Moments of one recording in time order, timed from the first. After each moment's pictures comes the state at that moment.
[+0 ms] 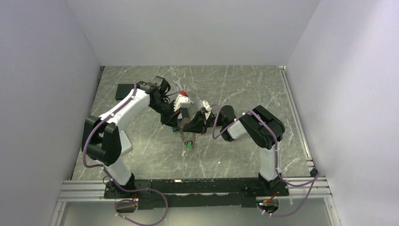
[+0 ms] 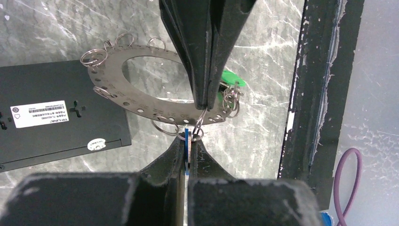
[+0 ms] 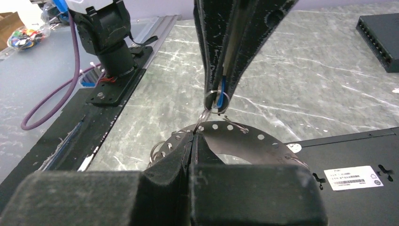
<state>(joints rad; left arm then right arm) -0.41 1.66 1.37 -1.07 0.76 0.85 0.62 1.99 0.74 1.47 -1.14 0.32</state>
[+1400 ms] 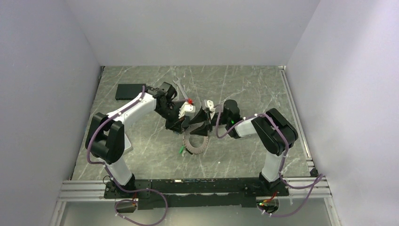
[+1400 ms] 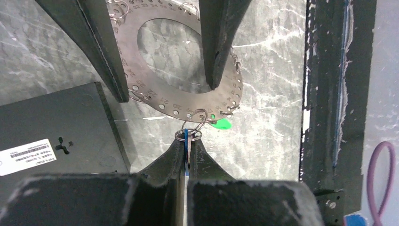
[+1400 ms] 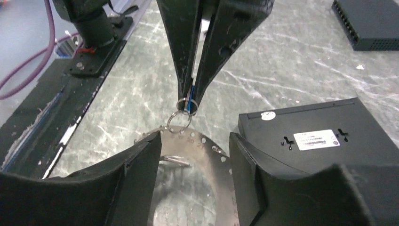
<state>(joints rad) -0.48 1.70 1.31 -0.98 0.76 0.92 0.54 1.84 0.70 1.11 -1.17 0.04</state>
